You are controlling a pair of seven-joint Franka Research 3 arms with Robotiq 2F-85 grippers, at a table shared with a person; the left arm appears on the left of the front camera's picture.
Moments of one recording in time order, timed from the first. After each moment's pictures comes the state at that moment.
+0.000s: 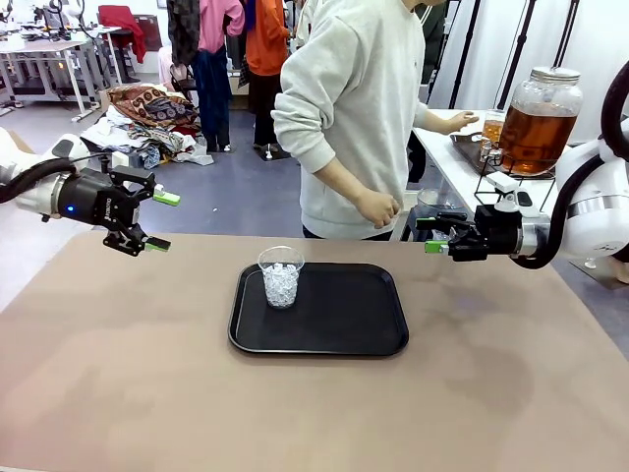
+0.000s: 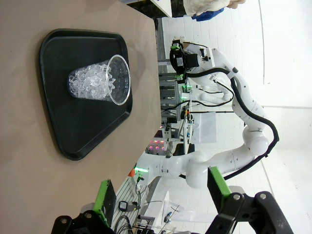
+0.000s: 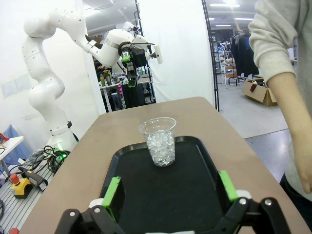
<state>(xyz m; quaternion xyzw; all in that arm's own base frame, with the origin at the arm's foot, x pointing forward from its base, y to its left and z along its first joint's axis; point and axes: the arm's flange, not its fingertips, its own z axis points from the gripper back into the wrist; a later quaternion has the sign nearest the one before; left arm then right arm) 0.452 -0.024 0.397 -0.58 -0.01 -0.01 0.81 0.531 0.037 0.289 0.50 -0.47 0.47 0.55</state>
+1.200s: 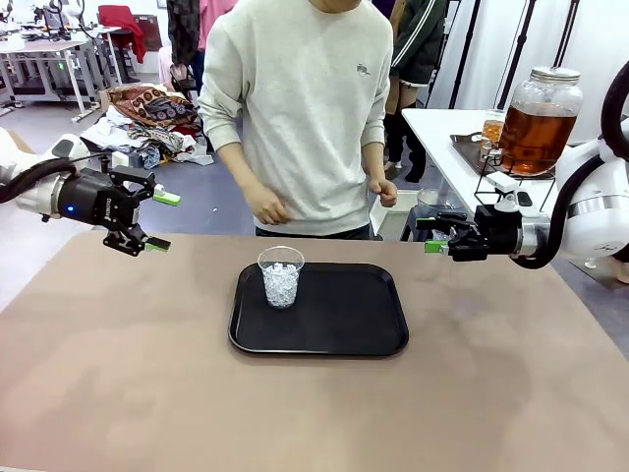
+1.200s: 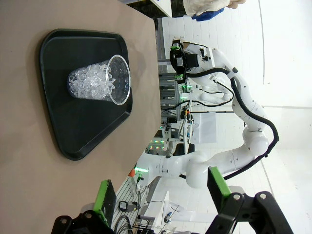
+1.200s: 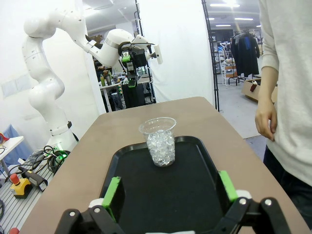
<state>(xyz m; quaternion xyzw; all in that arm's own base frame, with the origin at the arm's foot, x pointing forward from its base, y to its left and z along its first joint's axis) 0.452 -0.024 0.397 -0.58 -0.01 -0.01 0.81 0.531 0.037 0.289 0.50 -0.47 0.47 0.55</state>
